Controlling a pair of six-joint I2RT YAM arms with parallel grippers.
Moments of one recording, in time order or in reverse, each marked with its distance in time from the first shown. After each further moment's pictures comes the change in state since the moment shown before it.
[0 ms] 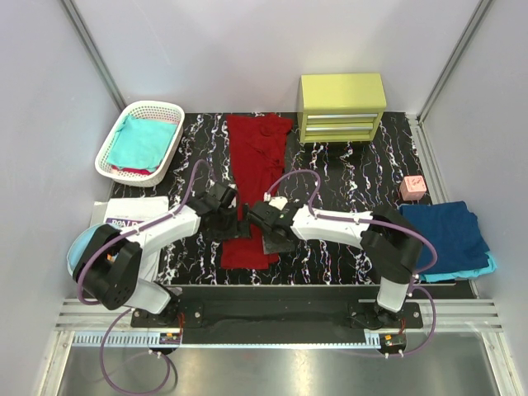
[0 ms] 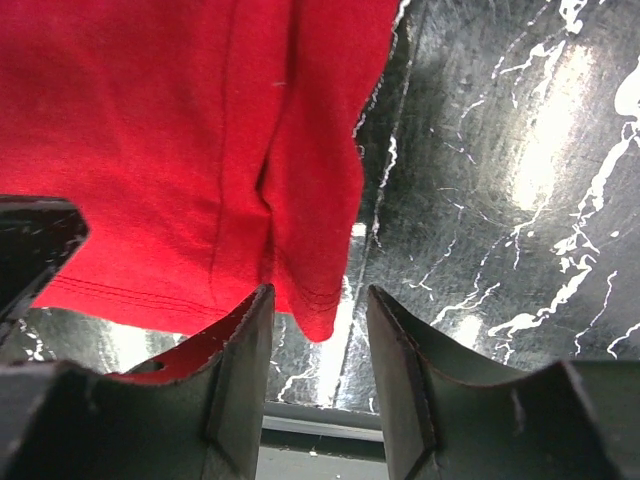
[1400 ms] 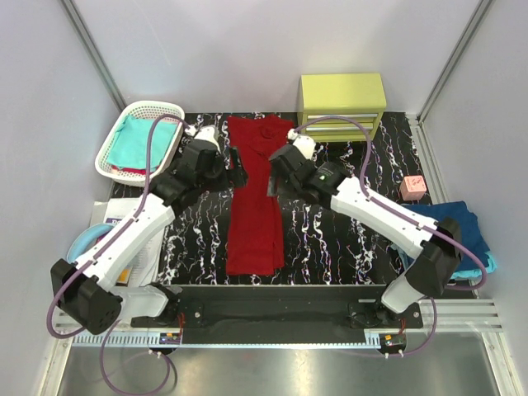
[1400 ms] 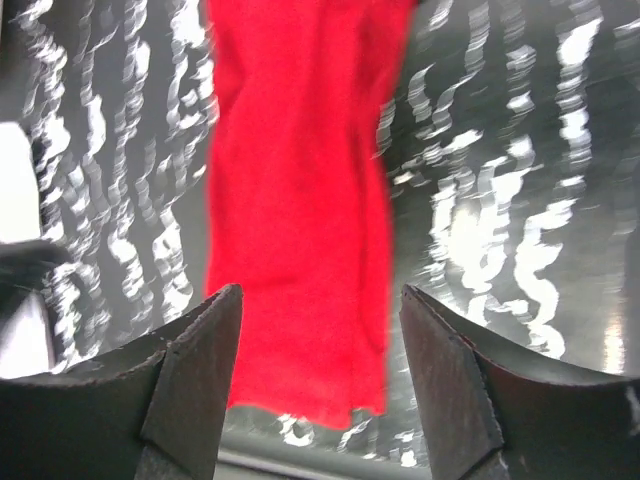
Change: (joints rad) left arm 0.029 -0.180 0.369 -0.077 -0.205 0.058; right arm -0.153 -0.218 0.277 -0.060 0.164 -0.101
